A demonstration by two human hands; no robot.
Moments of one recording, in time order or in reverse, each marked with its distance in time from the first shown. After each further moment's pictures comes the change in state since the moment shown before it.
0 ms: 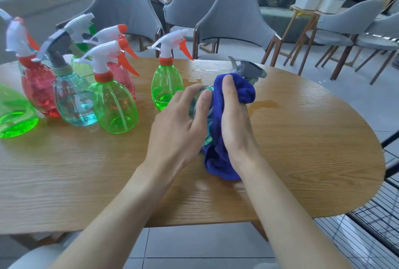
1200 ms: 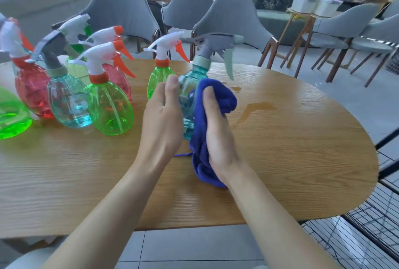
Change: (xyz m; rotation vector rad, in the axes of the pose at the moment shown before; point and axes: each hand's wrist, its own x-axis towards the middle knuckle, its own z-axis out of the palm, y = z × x) left_hand 0.015 0.006 -0.010 -0.380 0.114 -0.239; right_hand -0.011 0.013 0.017 0.156 -0.158 0.104
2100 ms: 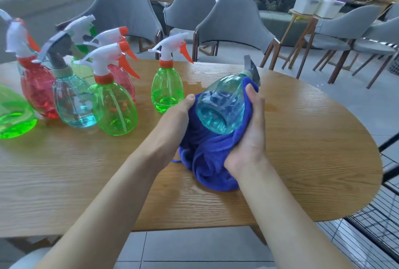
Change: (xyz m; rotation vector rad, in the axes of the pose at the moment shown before) left_hand 0.016 -0.015 0.004 -0.185 -0.294 -0.443; right_hand 0.000 -0.017 -0.030 0.695 0.032 0.103
